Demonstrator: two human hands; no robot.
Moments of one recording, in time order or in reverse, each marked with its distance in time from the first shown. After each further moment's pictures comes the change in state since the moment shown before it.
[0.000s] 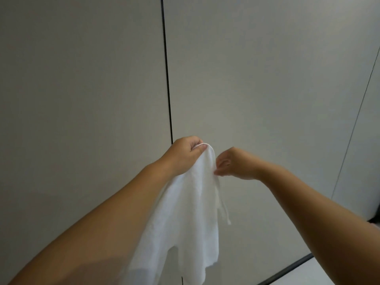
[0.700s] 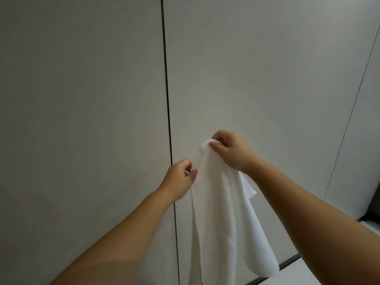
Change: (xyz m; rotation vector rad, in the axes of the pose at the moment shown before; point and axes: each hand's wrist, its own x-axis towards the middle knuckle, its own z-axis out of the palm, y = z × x) left_hand -0.039 -0.045 0.045 -0.179 0.015 -0.167; right_hand 0.000 -0.019 0.002 0.277 0.386 -0.075
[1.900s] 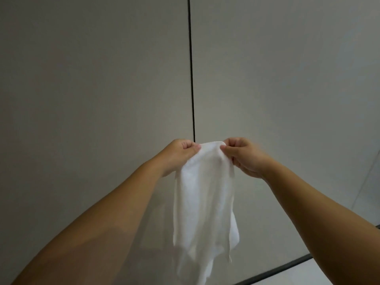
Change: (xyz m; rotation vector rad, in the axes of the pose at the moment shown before) left_hand 0.006 -0.014 -0.074 -0.128 -0.133 -0.158; right_hand -0.001 0.021 0.056 0.636 -0.335 0.262
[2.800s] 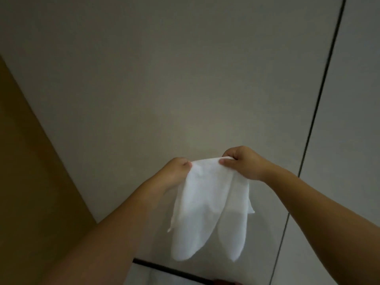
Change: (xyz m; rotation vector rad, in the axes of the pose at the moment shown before) left_hand -0.184 -0.103 -0.137 0.347 0.475 -0.454; right_hand 0.054 0.014 0.223 -0.562 -0.476 -0.285
